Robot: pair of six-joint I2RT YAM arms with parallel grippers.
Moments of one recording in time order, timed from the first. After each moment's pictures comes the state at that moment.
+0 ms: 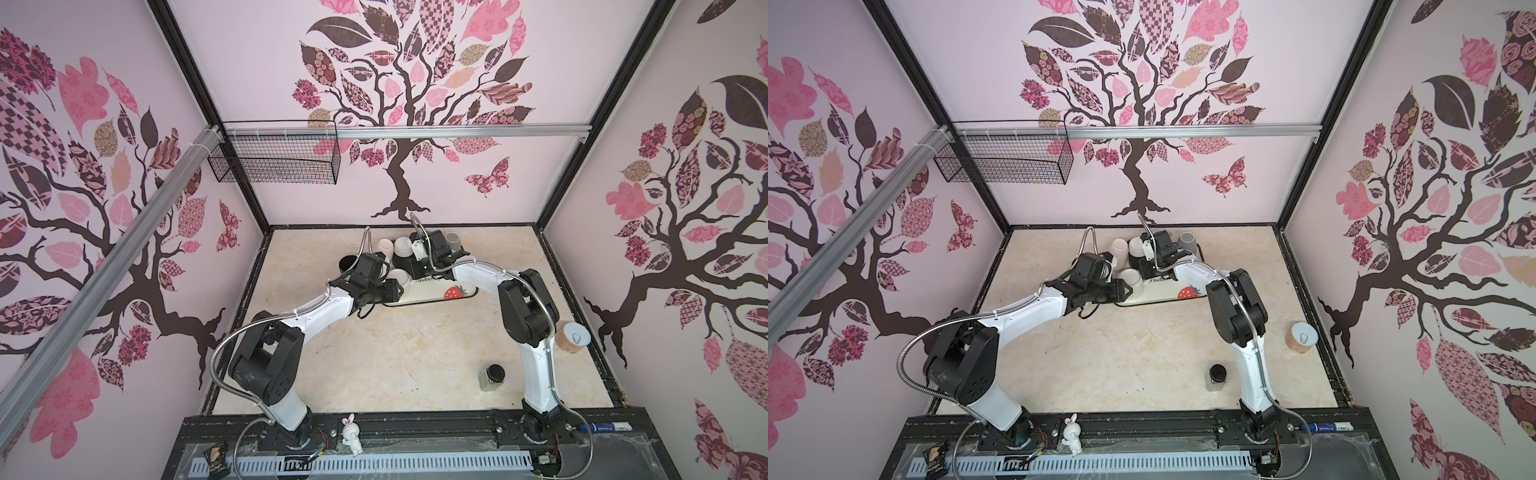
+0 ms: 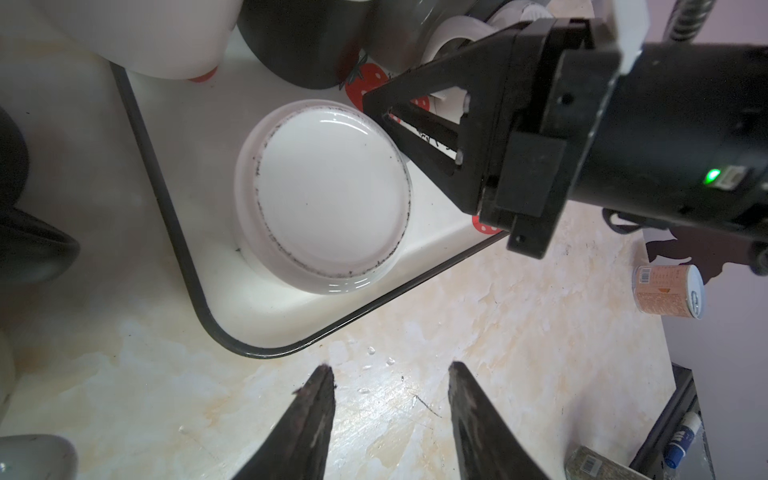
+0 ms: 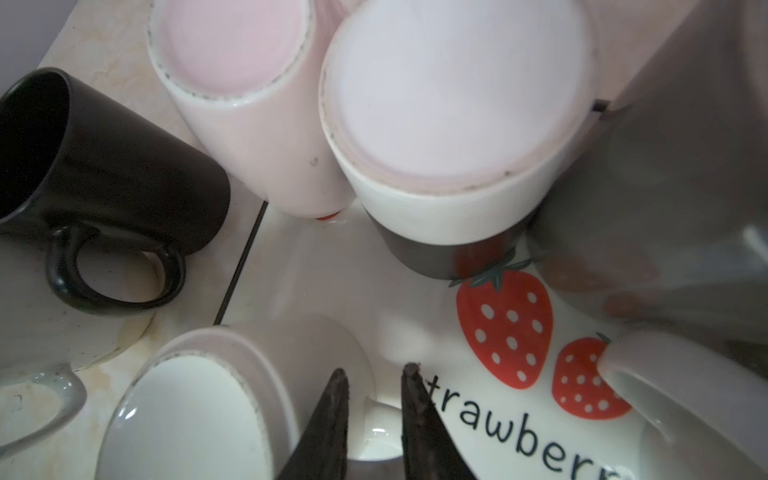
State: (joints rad) left arm -0.52 1.67 1.08 -0.23 0.25 -0.52; right arm 0.49 2.14 1.59 -0.26 -0.21 0.16
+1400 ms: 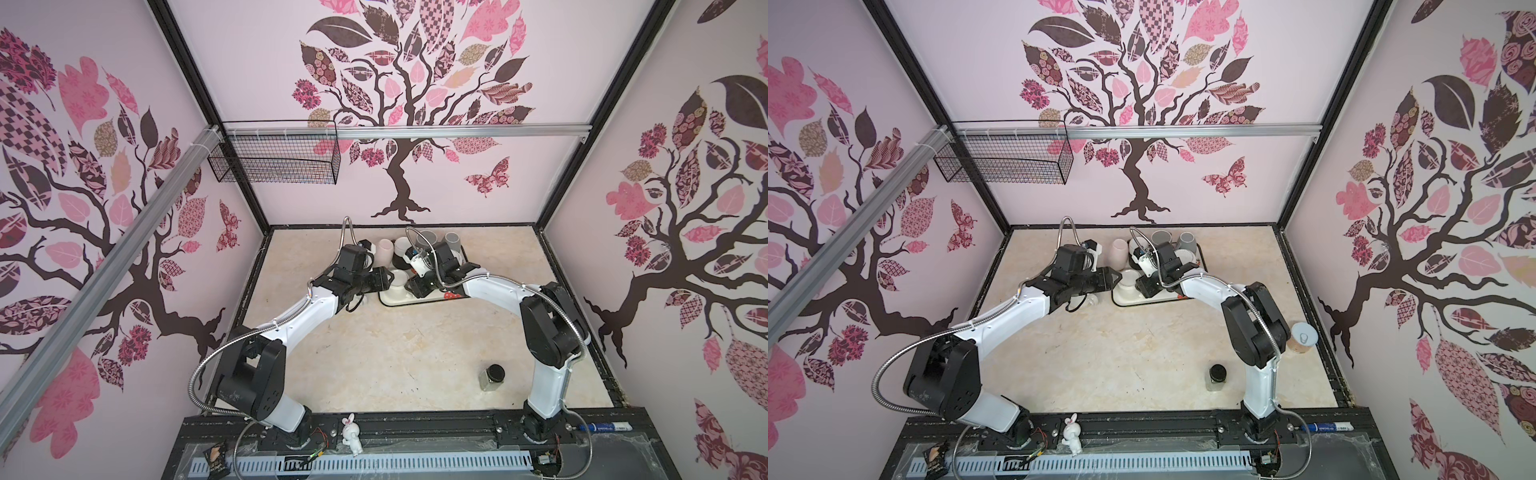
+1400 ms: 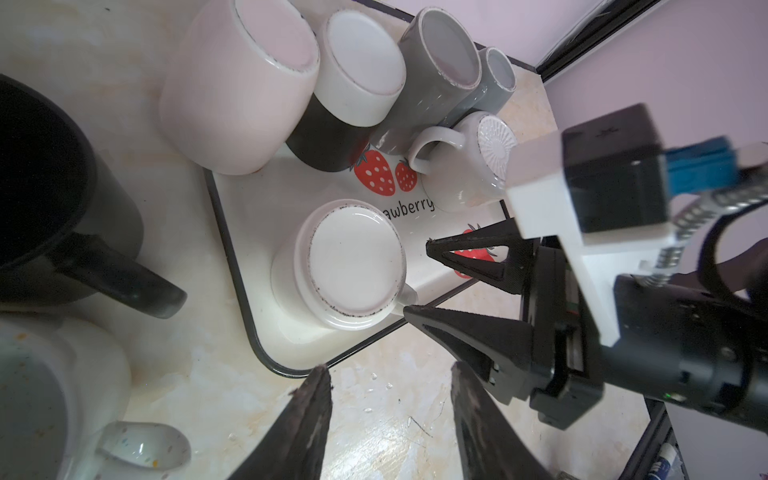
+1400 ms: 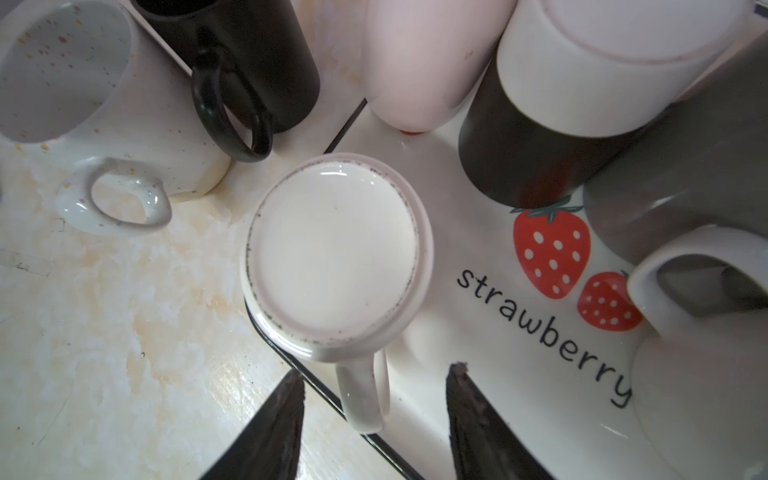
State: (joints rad) left arm -0.44 1.52 1.07 -0.22 0.25 -0.50; right arm 0.55 1.91 1.34 -0.28 -0.23 -0.08
